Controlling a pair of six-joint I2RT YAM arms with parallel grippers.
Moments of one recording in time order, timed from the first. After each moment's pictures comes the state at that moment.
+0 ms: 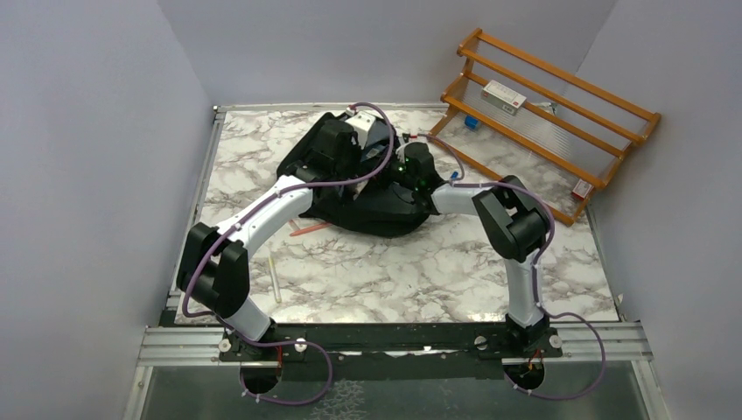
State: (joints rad) left arm -0.54 1.58 1.25 -0.20 -0.14 0.06; right arm 0.58 2.08 1.19 0.67 -0.38 1.28
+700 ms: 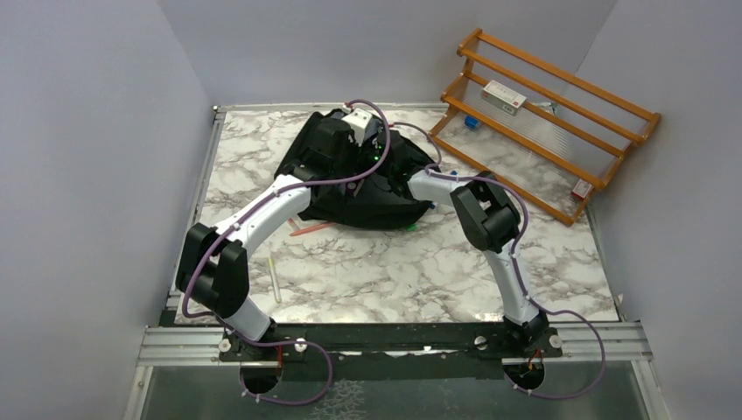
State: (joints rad) left arm -0.53 1.57 1.25 -0.19 -0.12 0.05; right arm 0.63 2.31 1.59 0.47 -0.28 1.20
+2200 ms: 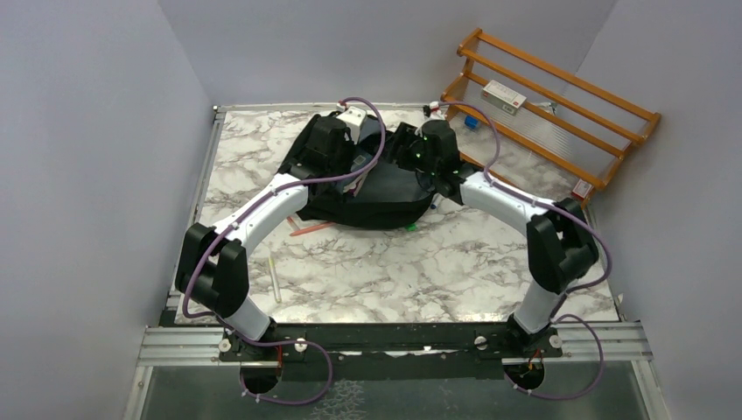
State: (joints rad) left arm -0.50 1.57 1.25 -0.19 -0.13 0.02; right arm 0.56 1.80 1.28 0.18 -0.04 0.72
